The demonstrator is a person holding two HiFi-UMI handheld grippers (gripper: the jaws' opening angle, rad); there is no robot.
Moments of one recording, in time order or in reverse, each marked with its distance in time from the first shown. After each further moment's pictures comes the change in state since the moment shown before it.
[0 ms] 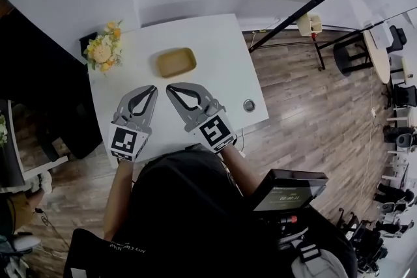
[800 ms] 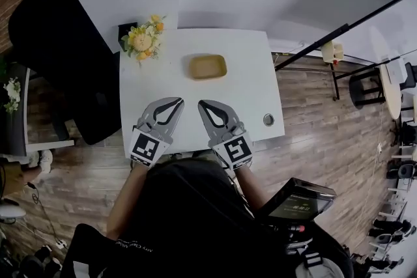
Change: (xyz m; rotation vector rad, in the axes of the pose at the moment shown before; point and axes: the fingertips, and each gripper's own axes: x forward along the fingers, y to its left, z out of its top) left arm -0.062 -0.017 -0.012 -0.001 -0.040 0.008; right arm -0.017 0.052 -0.019 0.070 0.035 -0.042
